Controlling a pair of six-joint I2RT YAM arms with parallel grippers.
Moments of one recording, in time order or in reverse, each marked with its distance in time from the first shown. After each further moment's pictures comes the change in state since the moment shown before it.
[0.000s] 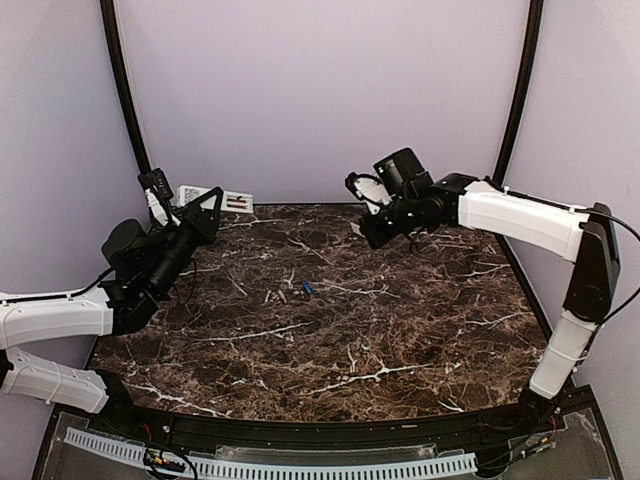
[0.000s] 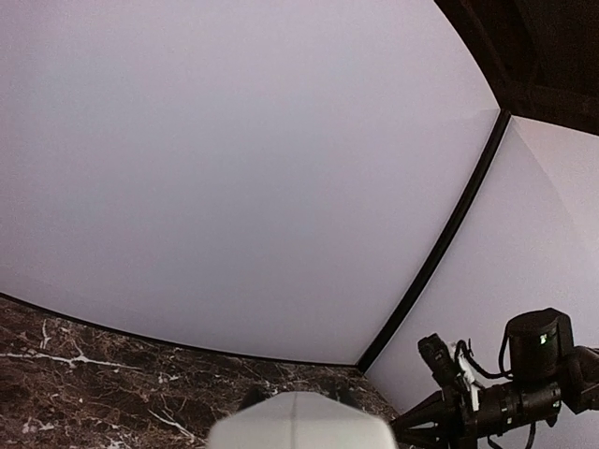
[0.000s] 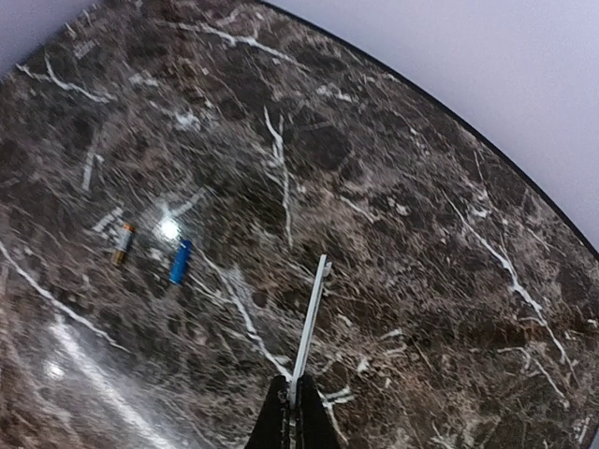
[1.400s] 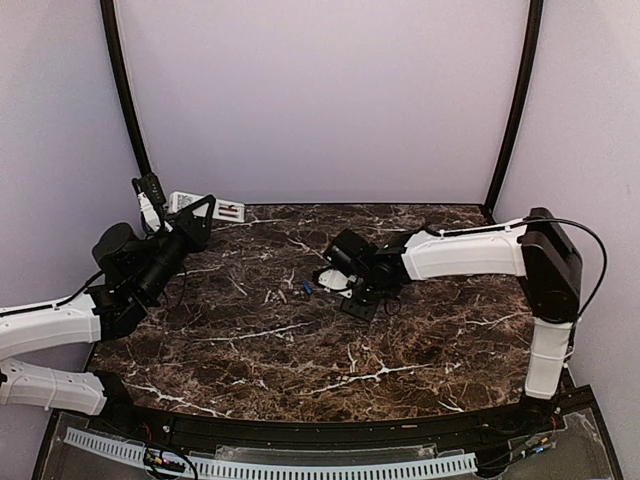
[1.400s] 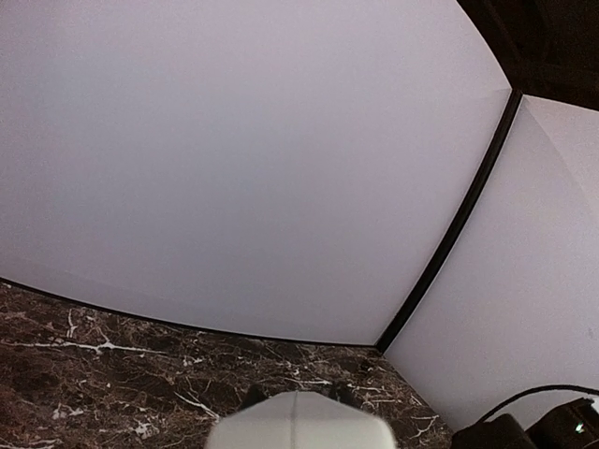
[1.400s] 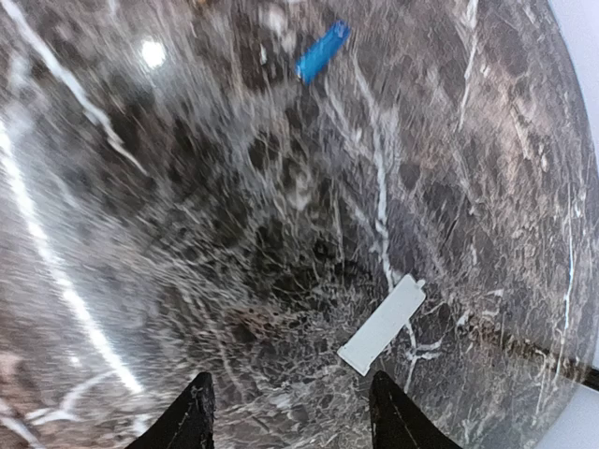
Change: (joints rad) left arm 0.005 -0.113 -0.031 -0.139 -0.014 0.026; right arm 0.233 0.233 -0.134 -0.109 0.317 -0.269
